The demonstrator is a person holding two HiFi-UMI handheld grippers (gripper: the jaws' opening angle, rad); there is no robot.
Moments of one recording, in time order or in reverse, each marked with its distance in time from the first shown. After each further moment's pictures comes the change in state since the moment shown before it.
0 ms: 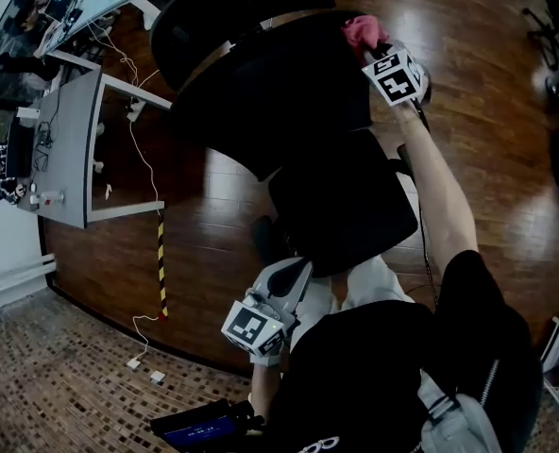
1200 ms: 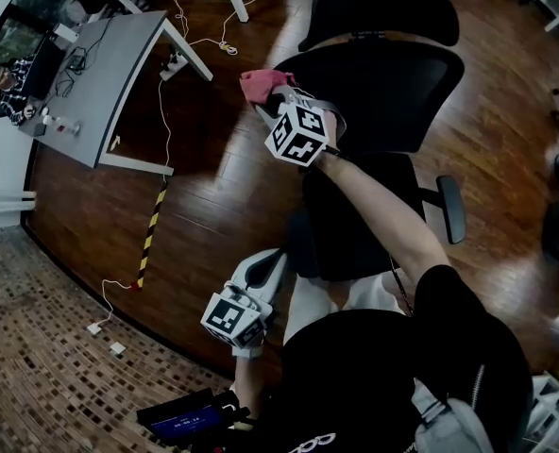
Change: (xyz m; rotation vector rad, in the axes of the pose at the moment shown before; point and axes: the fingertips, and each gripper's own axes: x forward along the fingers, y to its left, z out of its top) left arm -0.154 0.104 -0.006 -0.066 -0.206 0.239; right arm -0.010 0.450 0.222 -0.500 -0.283 0.519
